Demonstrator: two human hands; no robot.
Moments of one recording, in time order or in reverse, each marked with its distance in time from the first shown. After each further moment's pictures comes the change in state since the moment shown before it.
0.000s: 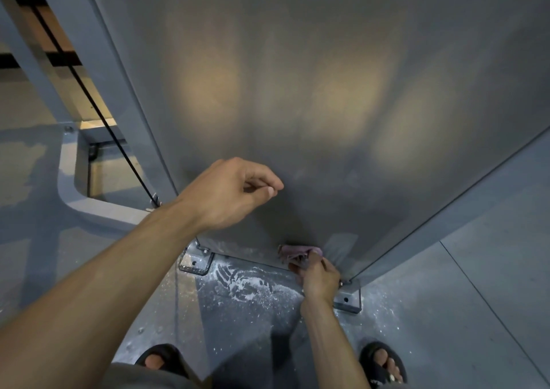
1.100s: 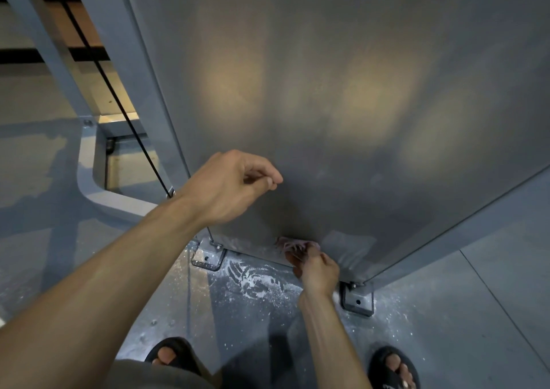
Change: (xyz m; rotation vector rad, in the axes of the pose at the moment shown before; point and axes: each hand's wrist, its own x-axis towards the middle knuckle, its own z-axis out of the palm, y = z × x) left_hand -0.009 -0.013 -0.016 -0.028 0.086 -0.057; right_hand -0.025 -0.013 0.029 0.062 -0.063 0.059
